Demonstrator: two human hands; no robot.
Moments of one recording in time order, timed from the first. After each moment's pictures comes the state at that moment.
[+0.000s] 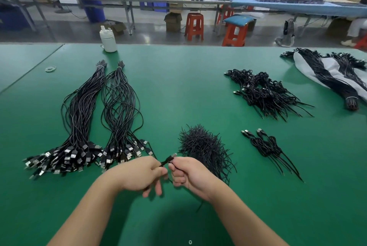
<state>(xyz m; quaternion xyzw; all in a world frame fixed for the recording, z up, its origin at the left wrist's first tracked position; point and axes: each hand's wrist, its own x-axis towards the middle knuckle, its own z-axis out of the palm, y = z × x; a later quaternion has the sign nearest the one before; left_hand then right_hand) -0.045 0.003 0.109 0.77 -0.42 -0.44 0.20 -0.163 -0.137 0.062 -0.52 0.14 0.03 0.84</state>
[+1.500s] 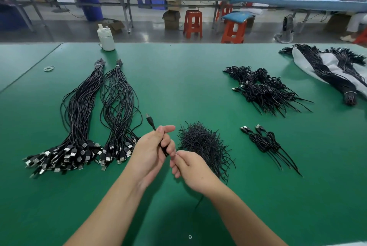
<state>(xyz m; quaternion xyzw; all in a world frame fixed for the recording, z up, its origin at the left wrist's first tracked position) -0.076 -0.040 0.112 0.46 -0.14 -0.35 0.80 -0.179 -0.130 0.094 -0.82 0.20 -0.03 0.53</state>
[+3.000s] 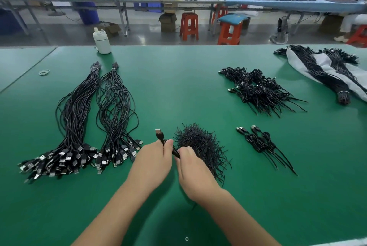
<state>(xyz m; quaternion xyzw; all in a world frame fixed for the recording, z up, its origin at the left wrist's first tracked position) -0.093 -0.037 0.119 0.89 -0.33 -0.05 0.30 -0.190 -0.129 0.095 -0.93 0.20 -0.07 0.28</state>
